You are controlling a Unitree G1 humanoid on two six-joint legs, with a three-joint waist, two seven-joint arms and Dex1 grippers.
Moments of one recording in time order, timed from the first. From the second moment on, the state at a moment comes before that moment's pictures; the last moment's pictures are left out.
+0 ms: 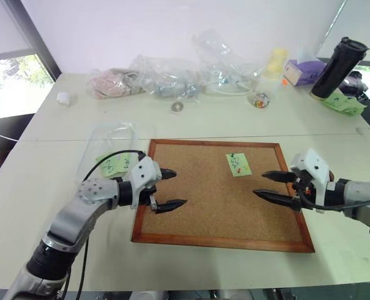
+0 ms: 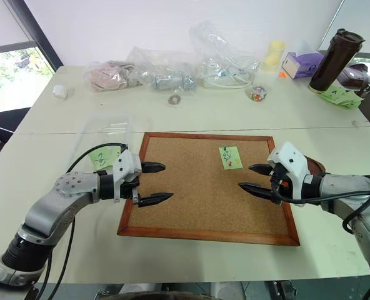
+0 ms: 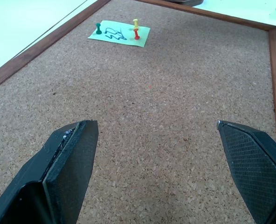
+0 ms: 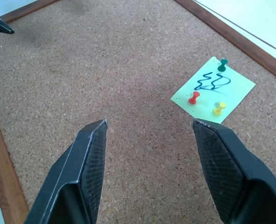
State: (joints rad) left arm -0.24 0.61 -0.18 -0.37 -0.37 0.49 -0.91; right arm -0.01 -0.95 -0.28 -0.52 0.61 0.80 0.89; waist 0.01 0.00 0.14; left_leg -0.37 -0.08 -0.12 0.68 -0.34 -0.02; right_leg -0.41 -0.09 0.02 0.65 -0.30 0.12
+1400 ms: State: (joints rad) left arm -0.32 0.46 -0.38 -0.03 -0.10 0.11 -0.93; right arm -0.51 -0.63 0.11 0.01 0.26 0.71 0.64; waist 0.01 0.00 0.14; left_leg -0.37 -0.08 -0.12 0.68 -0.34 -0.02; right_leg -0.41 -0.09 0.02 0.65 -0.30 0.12
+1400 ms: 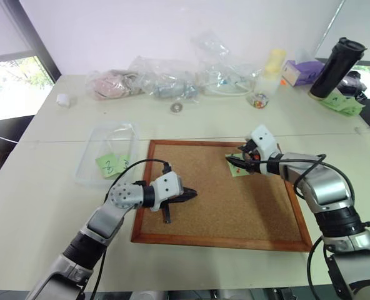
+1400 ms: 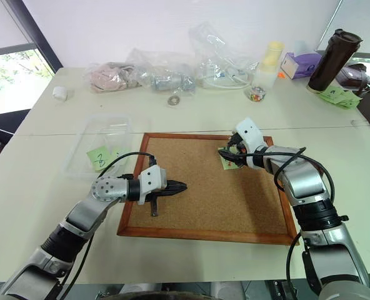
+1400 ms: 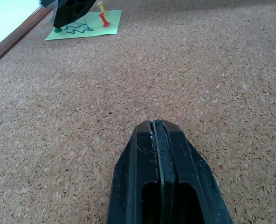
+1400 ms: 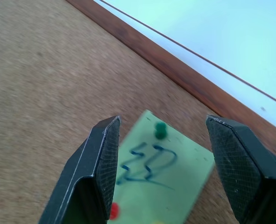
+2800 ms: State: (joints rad) left arm -0.32 0.46 -0.39 -0.05 -0.10 0.16 -0.92; right arm -0.41 -0.73 -0.29 -0.31 0.48 1.00 0.64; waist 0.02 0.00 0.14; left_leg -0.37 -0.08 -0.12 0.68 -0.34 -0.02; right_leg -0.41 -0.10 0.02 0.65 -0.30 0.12
